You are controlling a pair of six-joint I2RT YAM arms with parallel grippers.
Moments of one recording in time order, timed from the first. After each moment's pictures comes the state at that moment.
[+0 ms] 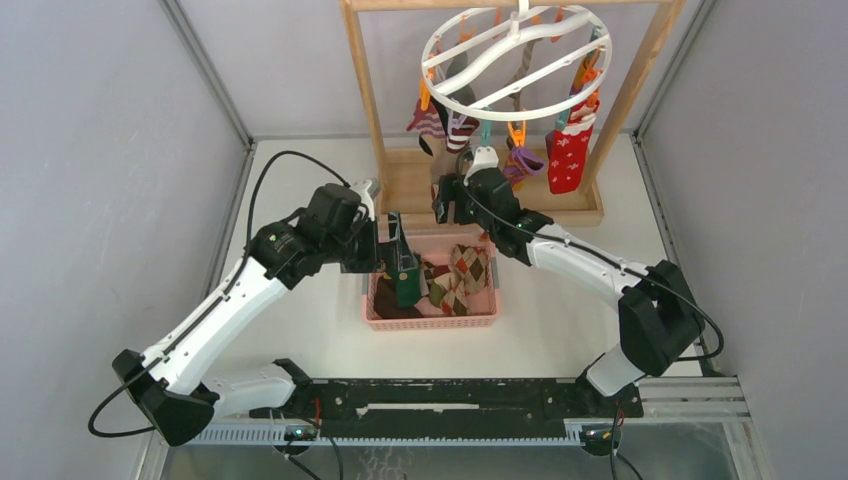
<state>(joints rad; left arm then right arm) -0.68 1.14 1.24 -0.89 0.13 -0.62 0.67 1.54 1.11 -0.03 0.17 0.38</state>
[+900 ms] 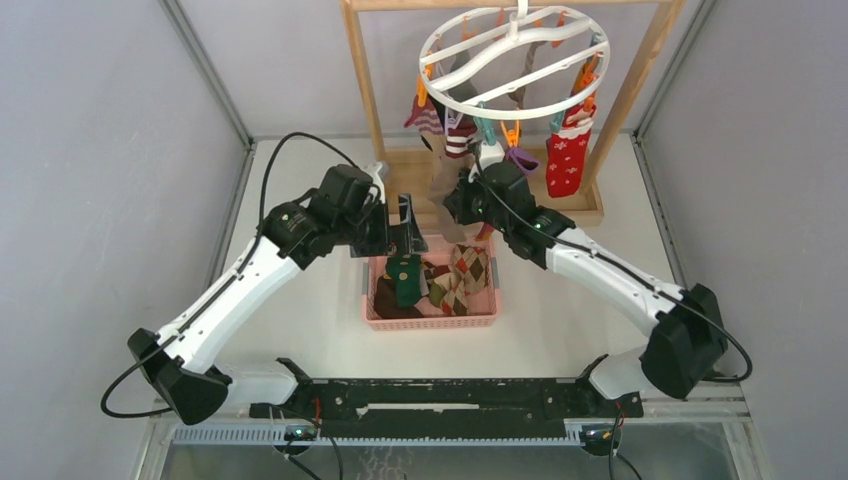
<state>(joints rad) -0.68 1.25 1.36 -0.91 0.13 -0.63 0.68 1.44 1.17 -0.13 0.04 0.41</state>
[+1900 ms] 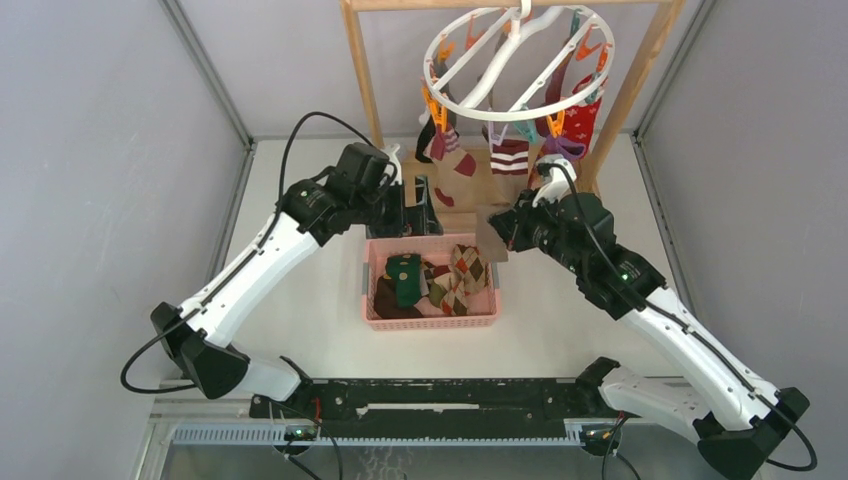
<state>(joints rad) -0.67 1.41 1.54 -0.90 0.17 -0.60 0.65 0.94 1.05 -0.40 0.03 0.44</state>
